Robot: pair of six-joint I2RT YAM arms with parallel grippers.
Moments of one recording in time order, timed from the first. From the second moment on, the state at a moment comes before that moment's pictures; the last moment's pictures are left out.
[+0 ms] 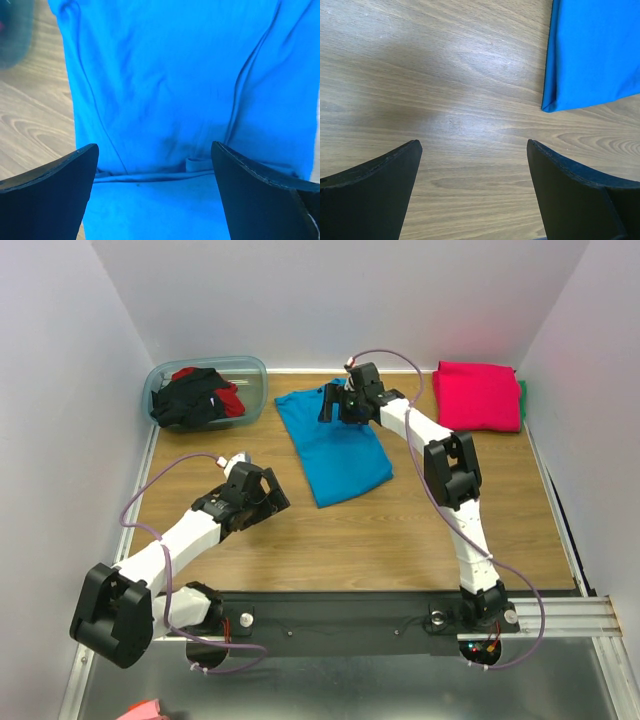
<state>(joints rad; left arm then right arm) -0.48 1.12 0.62 -0.37 -0.11 -0.85 0.44 2.41 2.07 -0.38 -0.22 0.43</state>
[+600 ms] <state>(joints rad) -0.55 1.35 0.64 -0.14 0.05 -0.85 0.36 1.70 1.22 -0.35 0.05 0.50</state>
